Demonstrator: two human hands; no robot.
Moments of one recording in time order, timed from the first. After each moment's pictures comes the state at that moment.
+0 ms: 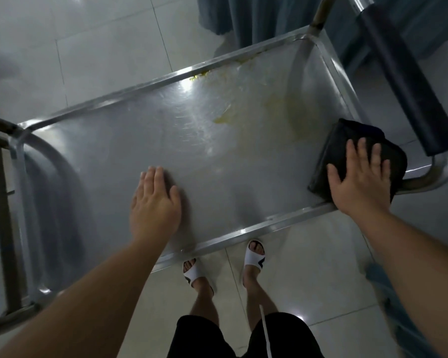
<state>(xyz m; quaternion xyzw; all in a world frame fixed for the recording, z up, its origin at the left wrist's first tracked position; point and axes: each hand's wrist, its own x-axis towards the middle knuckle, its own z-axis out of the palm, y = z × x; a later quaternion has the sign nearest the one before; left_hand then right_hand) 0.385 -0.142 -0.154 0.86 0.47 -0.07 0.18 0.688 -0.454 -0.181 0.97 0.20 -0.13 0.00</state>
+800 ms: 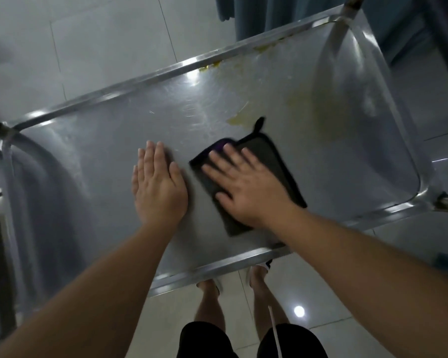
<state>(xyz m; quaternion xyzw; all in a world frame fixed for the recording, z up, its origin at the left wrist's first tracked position) 0.428 -0.093 -0.184 0.84 0.51 0.04 0.18 0.582 -0.243 -0.187 0.77 0.62 -0.15 0.01</state>
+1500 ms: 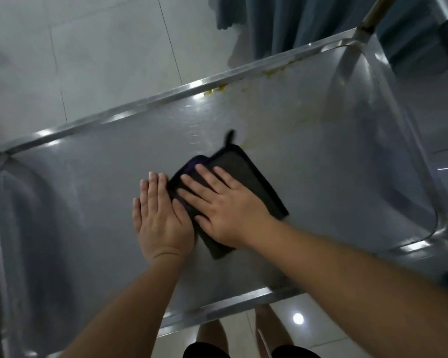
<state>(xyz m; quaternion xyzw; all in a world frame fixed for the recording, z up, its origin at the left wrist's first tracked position) 0.434 -0.097 -0.204 0.83 0.53 0.05 0.15 0.578 -0.184 -0.188 0.73 0.67 -0.14 0.01</state>
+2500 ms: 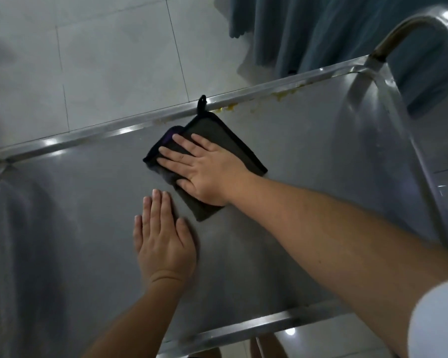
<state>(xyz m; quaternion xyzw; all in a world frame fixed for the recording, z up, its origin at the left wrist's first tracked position) 0.431 -0.095 -0.211 0.84 0.52 0.02 0.13 0.644 -0.073 -0.187 0.68 0.72 -0.15 0.04</state>
